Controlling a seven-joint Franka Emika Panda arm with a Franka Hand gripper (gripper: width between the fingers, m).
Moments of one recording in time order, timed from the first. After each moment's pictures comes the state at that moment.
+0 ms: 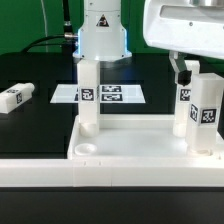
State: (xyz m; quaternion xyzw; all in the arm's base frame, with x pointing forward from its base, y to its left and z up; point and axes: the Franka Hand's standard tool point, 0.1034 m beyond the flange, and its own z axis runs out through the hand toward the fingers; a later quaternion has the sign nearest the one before) arm 0.644 0.103 0.121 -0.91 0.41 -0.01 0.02
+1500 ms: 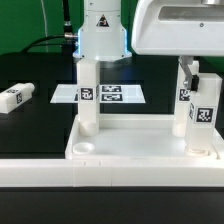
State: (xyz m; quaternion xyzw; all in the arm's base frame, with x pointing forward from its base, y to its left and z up) arm 0.646 0.103 0.122 -1.00 0.06 -0.02 -0.01
